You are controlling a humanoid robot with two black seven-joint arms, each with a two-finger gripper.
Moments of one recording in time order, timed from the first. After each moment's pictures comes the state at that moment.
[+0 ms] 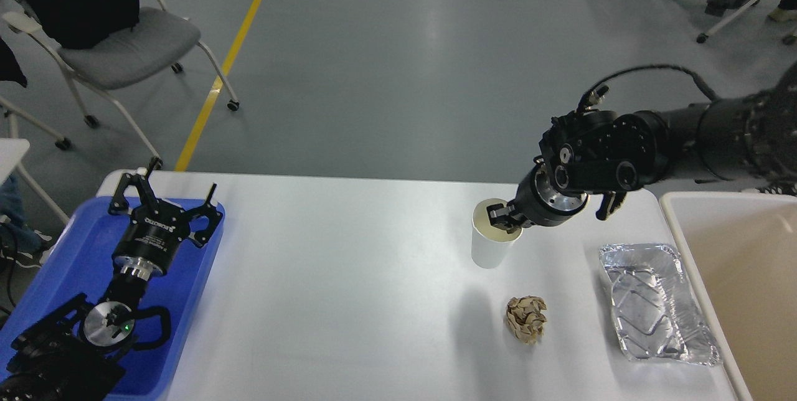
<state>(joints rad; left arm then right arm) -0.47 0.33 -0.95 -0.46 -0.12 -0.78 -0.36 1.87 -0.11 -1.07 1.18 -0.23 0.32 -0.02</state>
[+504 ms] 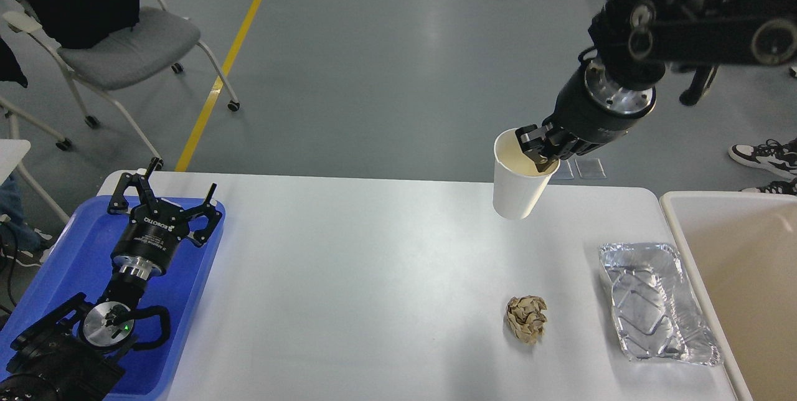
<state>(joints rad) -0.47 0.33 -0.95 -0.46 -0.12 -0.78 -0.36 2.31 -0.26 -1.08 1.33 -0.23 0.64 -0.02</state>
